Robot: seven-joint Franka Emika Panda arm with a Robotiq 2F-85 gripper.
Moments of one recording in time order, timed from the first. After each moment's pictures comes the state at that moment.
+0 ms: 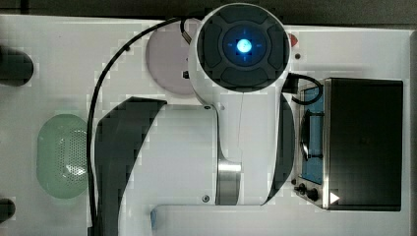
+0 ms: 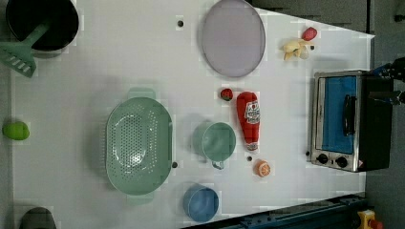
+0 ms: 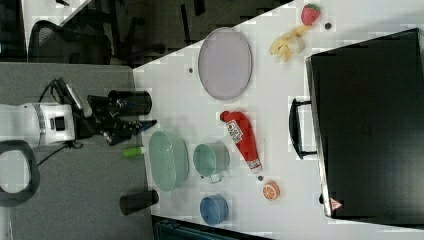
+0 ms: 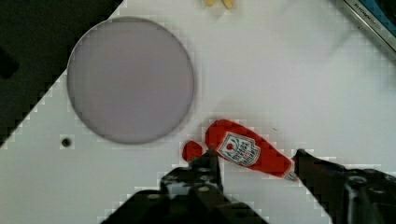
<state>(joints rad) -0.03 -0.03 0.02 -1.78 0.01 0.20 0.06</state>
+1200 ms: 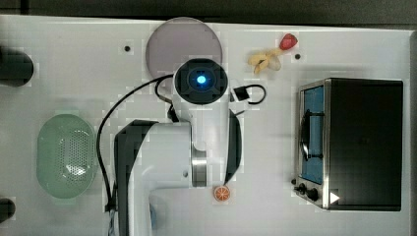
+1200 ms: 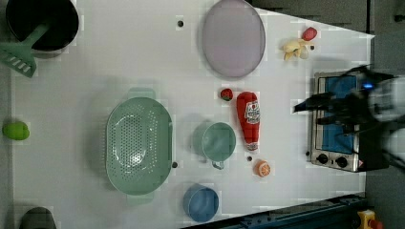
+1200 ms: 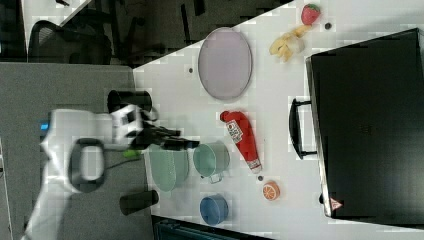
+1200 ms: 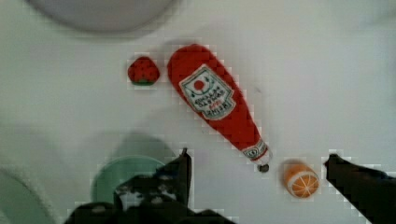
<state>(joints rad) -0.12 0.03 0.19 -2.11 0.02 0.39 -0.38</state>
